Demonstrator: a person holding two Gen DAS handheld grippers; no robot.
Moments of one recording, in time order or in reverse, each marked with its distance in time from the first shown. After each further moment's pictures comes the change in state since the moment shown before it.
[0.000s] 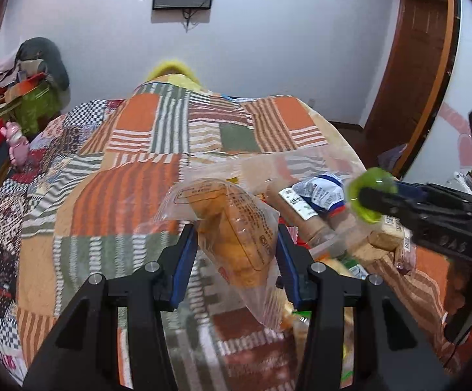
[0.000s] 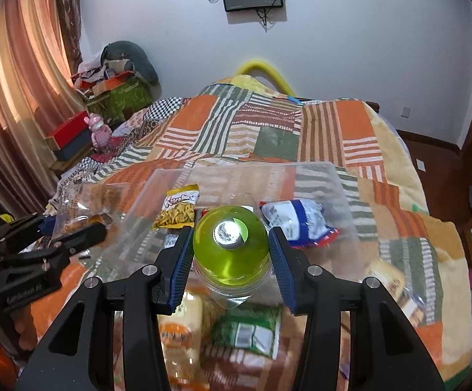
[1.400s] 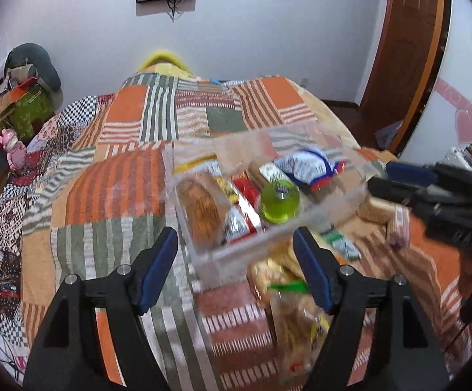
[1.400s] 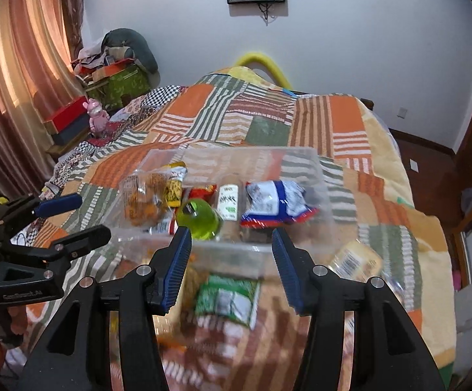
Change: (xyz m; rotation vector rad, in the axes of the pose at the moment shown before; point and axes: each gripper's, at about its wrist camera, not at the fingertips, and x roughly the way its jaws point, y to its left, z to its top) left arm -0.010 -0.029 -0.019 0.060 0.083 0.009; right arm -0.033 -0.017 -0.017 -0.035 0.040 -0.026
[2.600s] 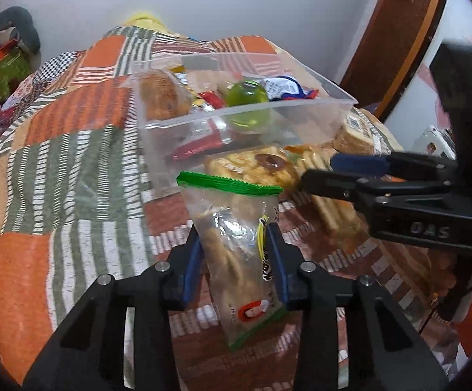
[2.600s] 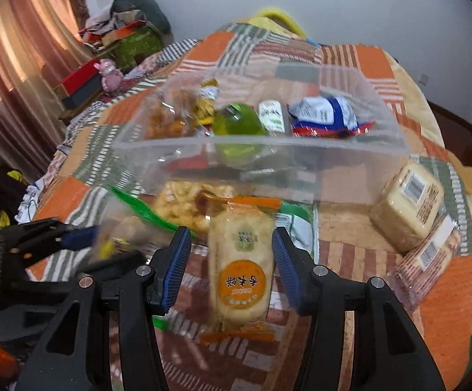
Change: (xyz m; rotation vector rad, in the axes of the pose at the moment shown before) left arm 0.019 -0.013 -0.078 -0.053 0.104 -0.126; right arm 0.052 0.030 -0.053 0.013 0.181 0.079
